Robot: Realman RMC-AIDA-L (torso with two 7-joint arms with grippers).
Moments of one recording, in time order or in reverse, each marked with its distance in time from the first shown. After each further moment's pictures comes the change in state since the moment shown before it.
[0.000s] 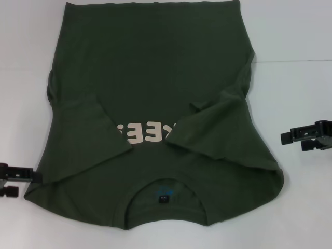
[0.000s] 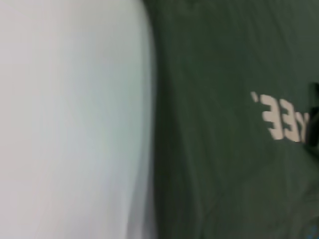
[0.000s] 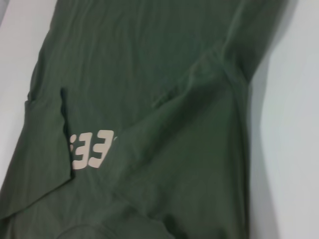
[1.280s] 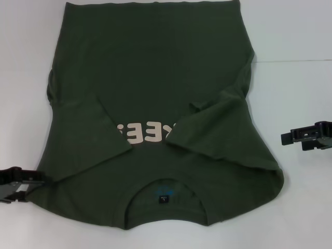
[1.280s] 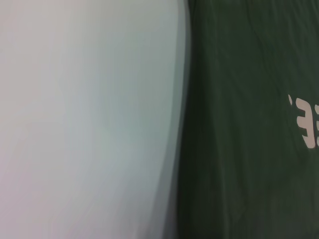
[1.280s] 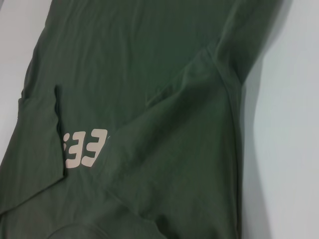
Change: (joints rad) left arm -0.016 0.001 0.009 -0.141 0.018 -0.142 -0.043; right arm -0.002 0.001 -0.007 0.000 -0.001 0.013 -0.020
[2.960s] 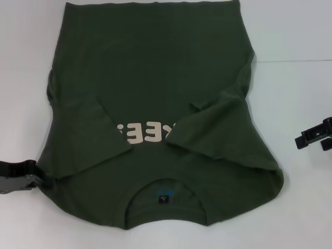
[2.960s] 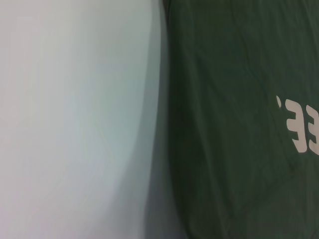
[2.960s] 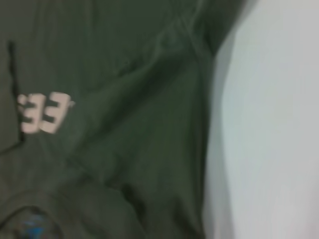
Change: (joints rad) left arm -0.040 -0.007 0.043 -0.046 -0.013 -0.056 -0.019; right arm 0.132 -0.018 -0.002 -0.075 -0.269 -0.136 0.131
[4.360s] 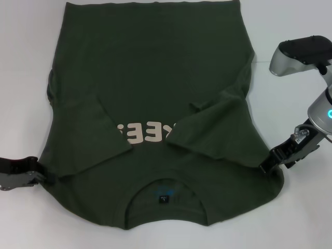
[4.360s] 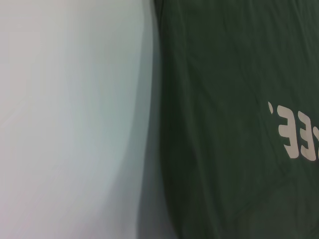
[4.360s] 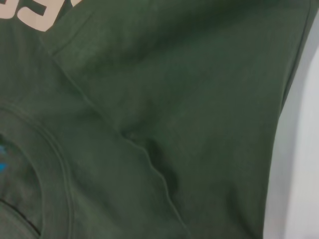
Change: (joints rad) left arm -0.001 0.000 0.000 0.000 -0.020 -0.001 0.002; right arm 0.177 0.186 -0.191 0.055 -0.302 0.089 0.039
